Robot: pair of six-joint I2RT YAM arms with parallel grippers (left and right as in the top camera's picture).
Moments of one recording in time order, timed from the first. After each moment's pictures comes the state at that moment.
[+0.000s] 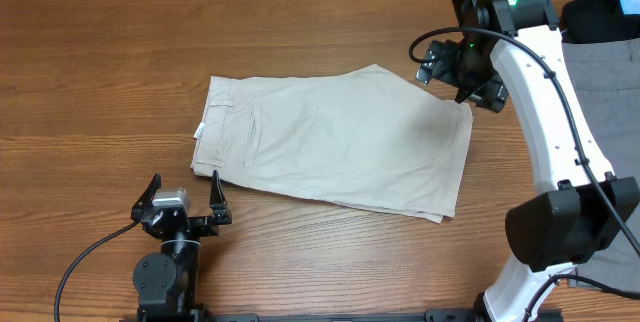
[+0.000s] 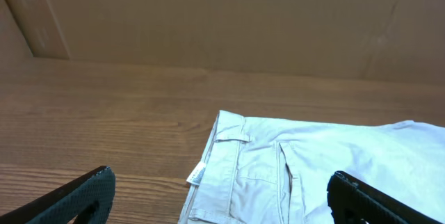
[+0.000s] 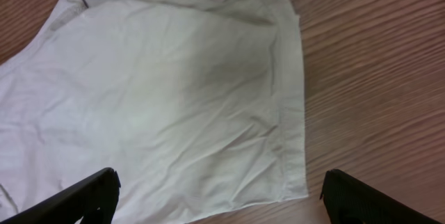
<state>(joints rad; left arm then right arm) 0.03 0.01 0.01 -0.08 -0.01 -0.07 0.17 1.93 1.98 -1.51 0.04 0.62</state>
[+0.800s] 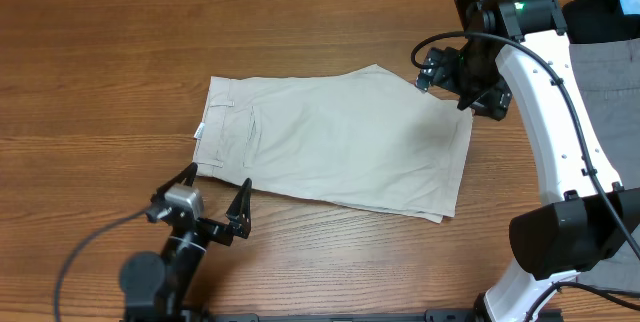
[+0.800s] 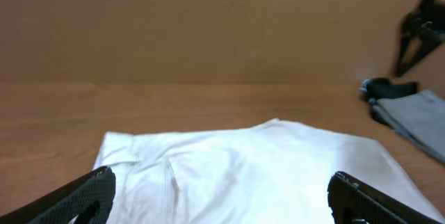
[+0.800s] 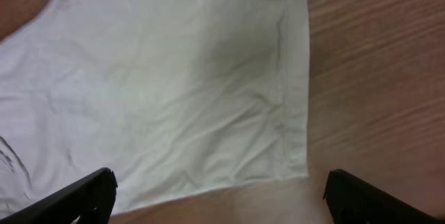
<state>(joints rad) 0.03 0.13 0.18 -0.11 0.39 -0.17 0.17 1.89 1.97 -1.55 -0.02 0.59</state>
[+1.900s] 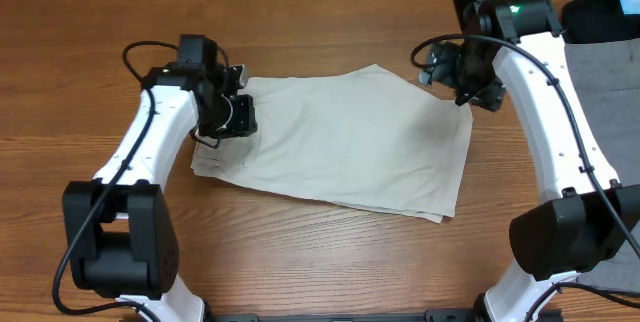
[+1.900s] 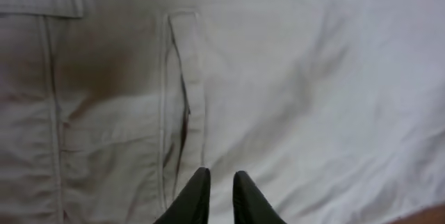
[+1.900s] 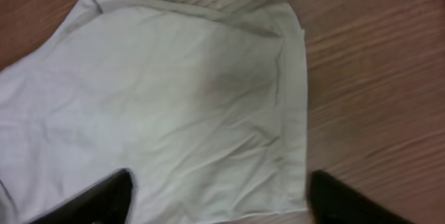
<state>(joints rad) -0.07 1.82 1.34 -0.88 0.33 -0.10 0.17 1.89 1.91 -1.44 0.04 0.59</state>
